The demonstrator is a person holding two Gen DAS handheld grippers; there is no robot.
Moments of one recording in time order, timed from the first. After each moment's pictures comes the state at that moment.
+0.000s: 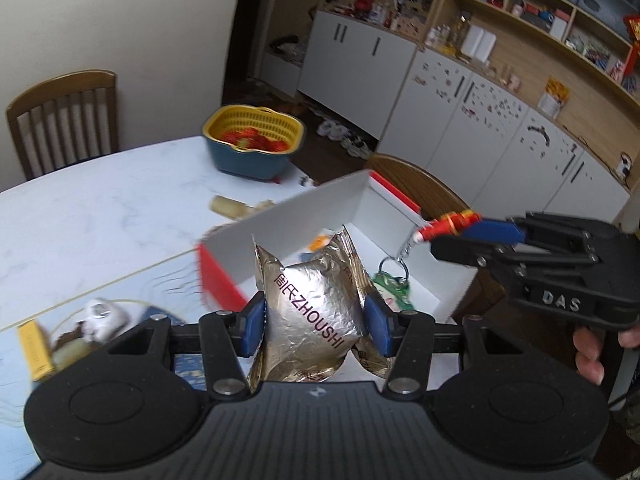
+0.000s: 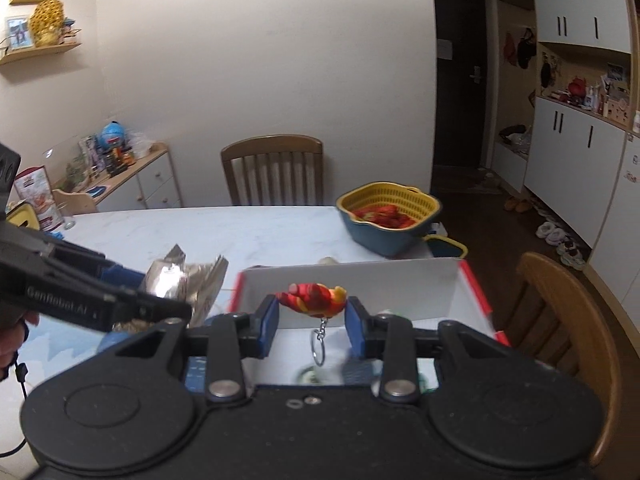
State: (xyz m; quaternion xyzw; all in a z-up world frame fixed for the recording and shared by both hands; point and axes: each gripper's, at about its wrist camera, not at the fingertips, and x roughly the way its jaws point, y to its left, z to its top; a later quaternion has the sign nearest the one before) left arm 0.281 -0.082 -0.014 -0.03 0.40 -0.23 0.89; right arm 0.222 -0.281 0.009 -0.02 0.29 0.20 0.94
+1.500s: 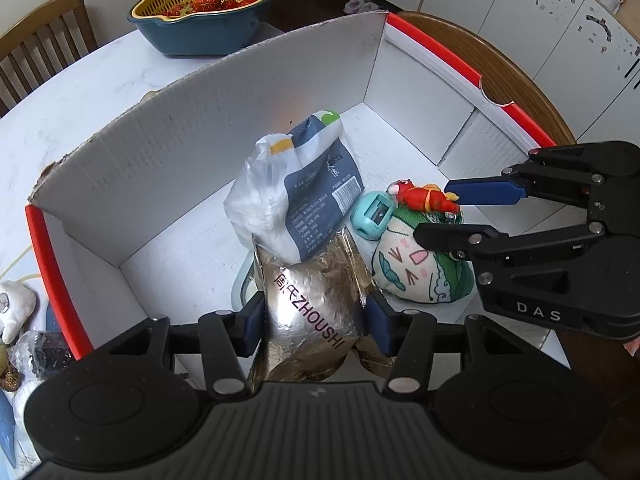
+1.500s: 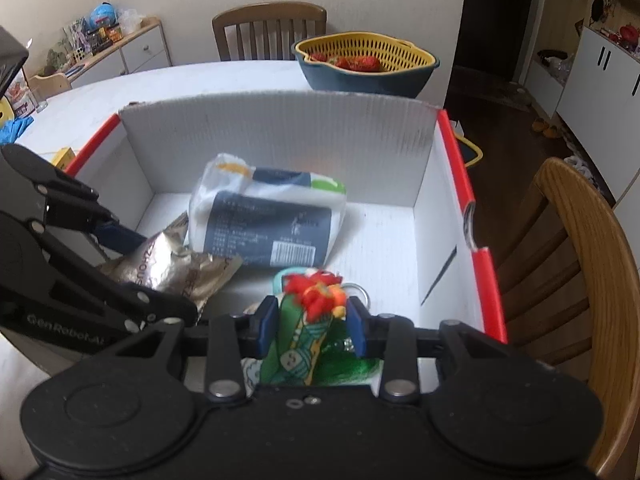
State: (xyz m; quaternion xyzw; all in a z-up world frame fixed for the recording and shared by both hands) left arm 0.367 -0.197 -0.127 0.06 0.55 -0.17 0.81; right arm 0.325 -0.338 -0.109 -0.10 0.45 0.24 0.86
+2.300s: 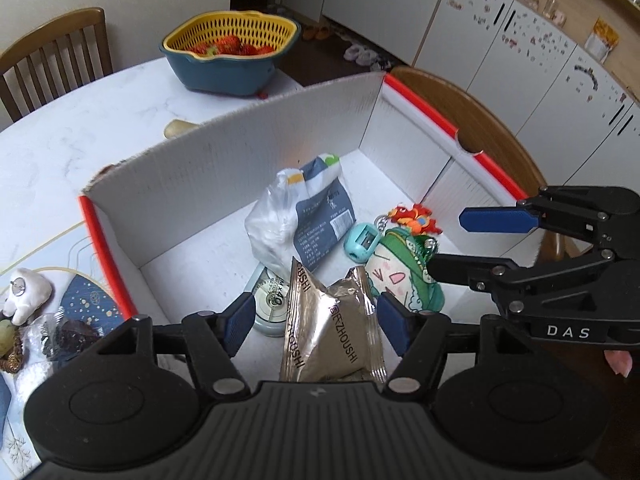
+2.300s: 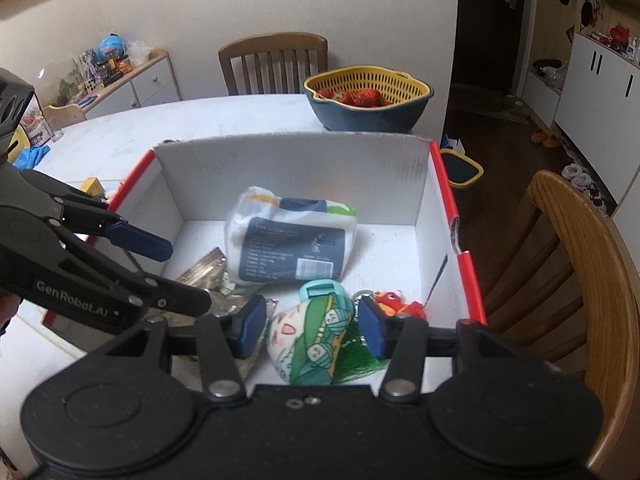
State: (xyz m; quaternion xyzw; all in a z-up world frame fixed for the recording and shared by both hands) left arm 0.339 -0.170 -0.091 0.00 0.49 -0.18 0.85; right arm 0.297 -0.347 -0.076 -0.06 0.41 0.25 0.87
